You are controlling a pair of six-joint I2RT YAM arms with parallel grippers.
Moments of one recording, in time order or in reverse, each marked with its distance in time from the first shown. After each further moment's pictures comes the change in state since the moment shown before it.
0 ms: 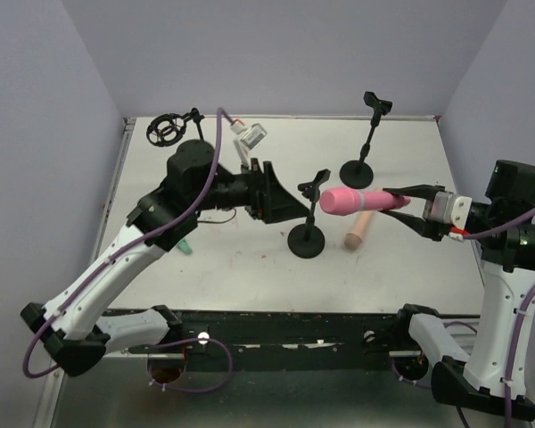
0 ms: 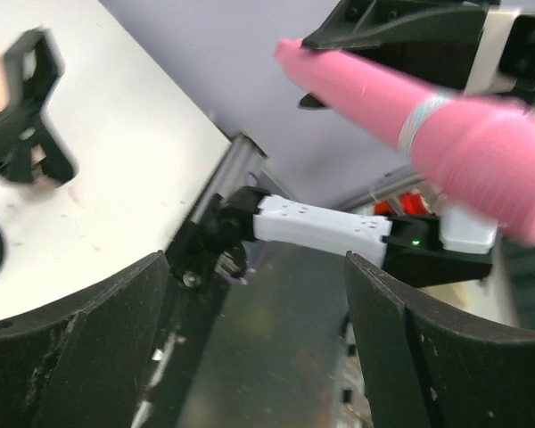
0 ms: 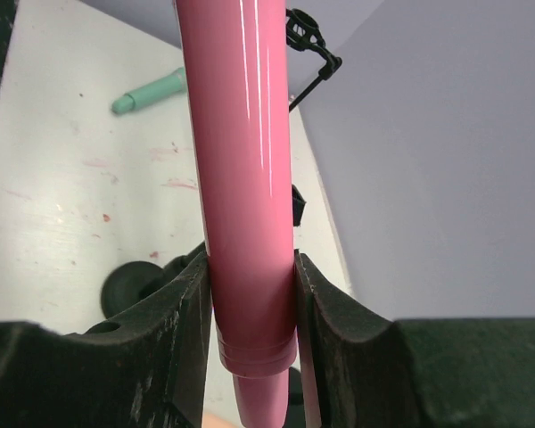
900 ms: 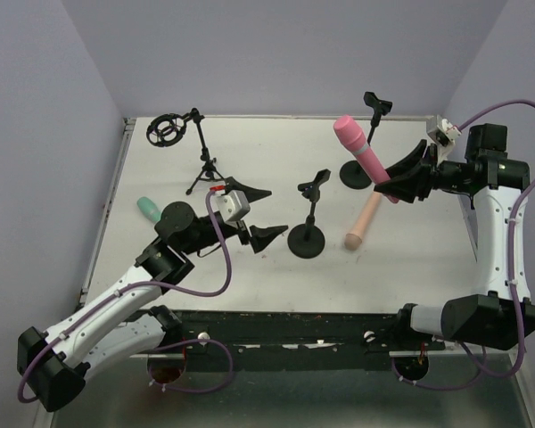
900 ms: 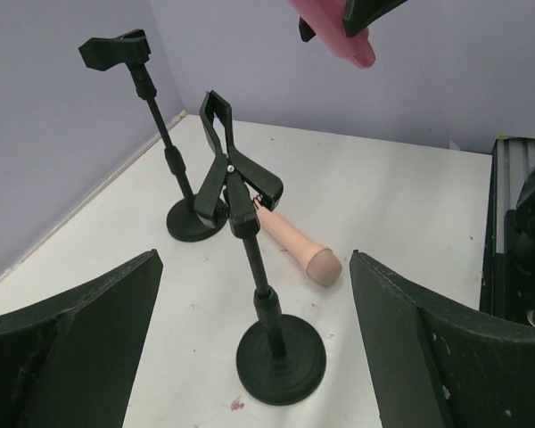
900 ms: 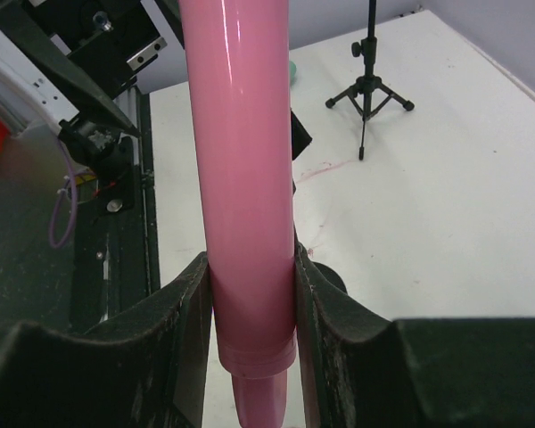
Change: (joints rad) left arm 0.003 -0.160 -0.542 0.614 -0.139 0.784; right arm 0.013 0.378 0.057 -0.085 -0.019 0.354
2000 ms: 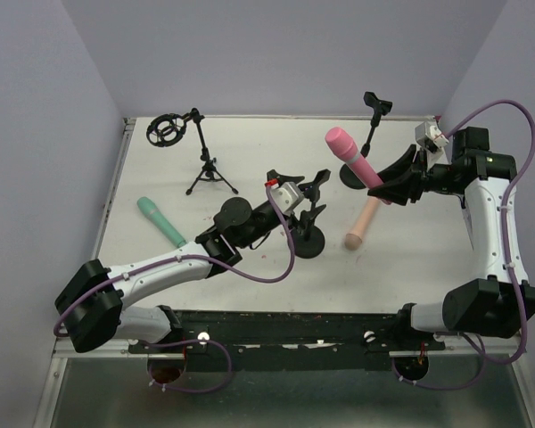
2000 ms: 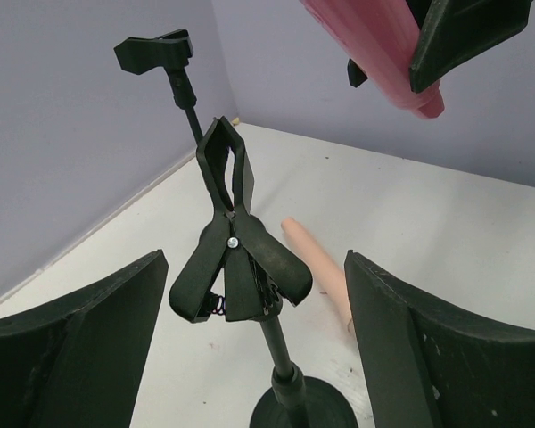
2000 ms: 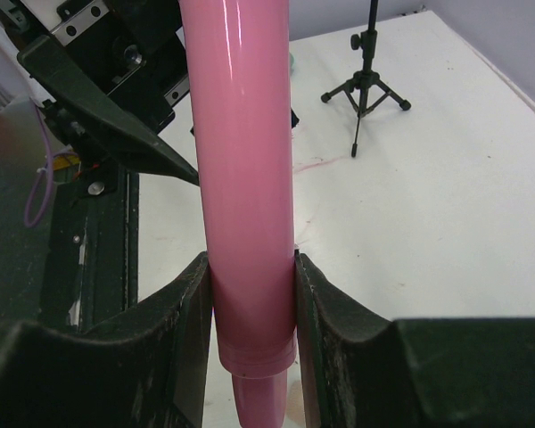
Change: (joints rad) left arm -0.200 0.385 0.068 0.348 -0.378 0.068; right arm 0.026 0.058 -0.029 -0.062 -0.001 -0.208
